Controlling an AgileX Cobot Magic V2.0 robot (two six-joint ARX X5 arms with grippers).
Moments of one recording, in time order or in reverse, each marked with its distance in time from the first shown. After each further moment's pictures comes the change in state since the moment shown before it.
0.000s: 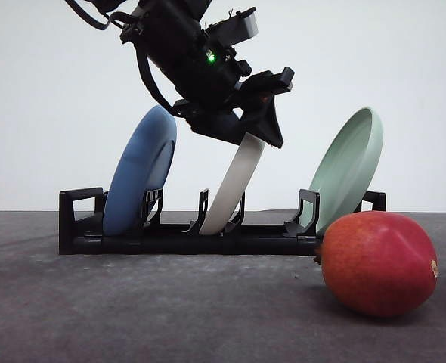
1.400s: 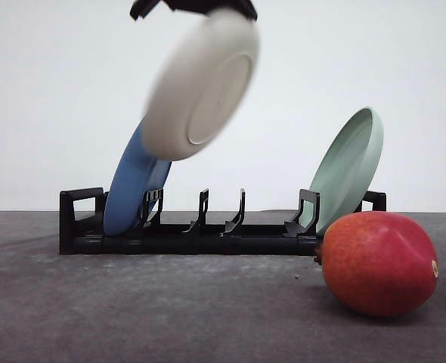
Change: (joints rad) left_arx -0.033 -0.354 0.003 -0.205 0.070 -0.310; right_arx 0.000 0.000 0.000 0.000 0.000 0.000
